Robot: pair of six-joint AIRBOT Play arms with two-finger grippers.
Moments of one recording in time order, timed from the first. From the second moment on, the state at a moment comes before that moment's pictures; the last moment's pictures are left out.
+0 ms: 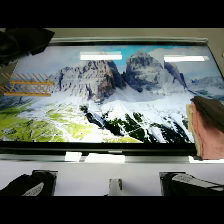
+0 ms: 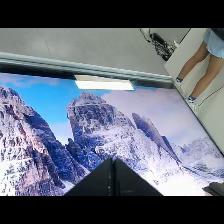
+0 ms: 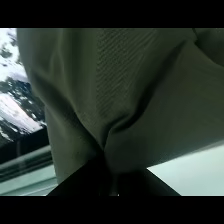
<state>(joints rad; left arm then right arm) -0.30 -1.04 1.56 1.18 -0.78 -1.66 -1.07 -1.43 1.60 -1.34 1.80 1.05</state>
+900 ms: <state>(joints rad) -0.30 -1.32 1.70 1.47 -1.23 -1.65 -0.60 -1.43 1.74 -1.30 1.45 0.89</state>
